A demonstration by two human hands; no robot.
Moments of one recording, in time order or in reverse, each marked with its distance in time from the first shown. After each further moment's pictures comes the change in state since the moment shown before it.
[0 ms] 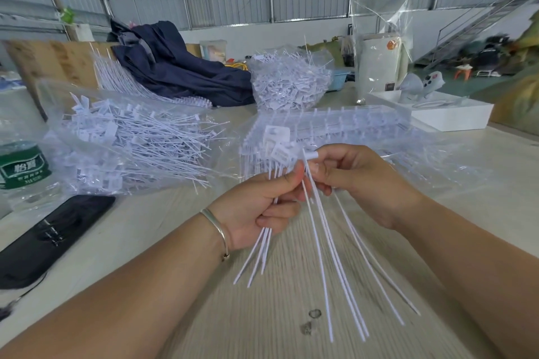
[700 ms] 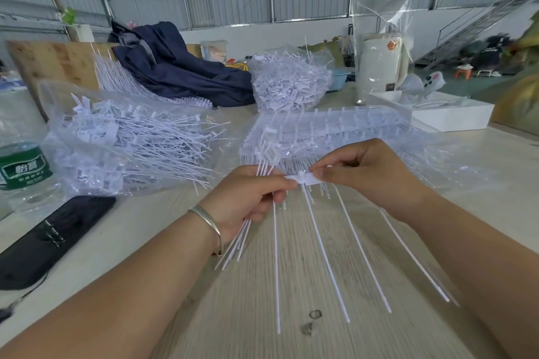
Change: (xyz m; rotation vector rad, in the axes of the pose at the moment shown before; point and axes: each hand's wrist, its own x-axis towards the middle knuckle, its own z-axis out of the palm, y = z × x) left_hand 0.000 0.006 -0.012 0.332 0.364 0.049; right_hand 0.002 -0.004 -0.012 -0.323 0.215 0.061
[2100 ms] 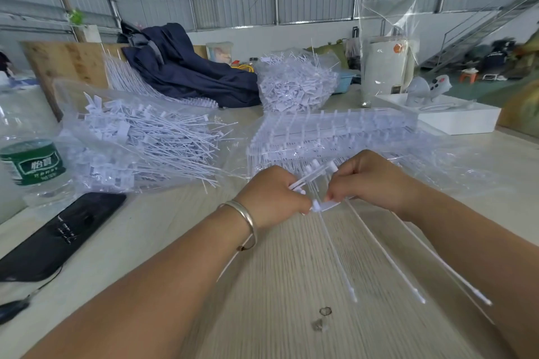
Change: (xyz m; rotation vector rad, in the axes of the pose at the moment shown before) left_hand 0.019 -0.006 0.011 0.694 0.047 0.151; right_hand 0.007 0.003 0.005 -0.210 -0.159 0.197
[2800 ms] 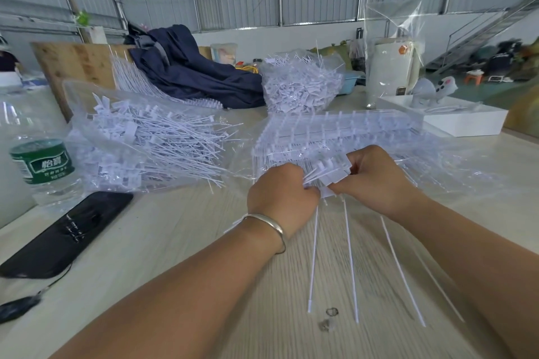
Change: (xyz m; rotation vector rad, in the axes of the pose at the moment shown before) left_hand 0.003 0.004 0.020 0.281 0.379 -0.010; right_hand 0.009 0.009 0.012 0.034 0.173 -0.168
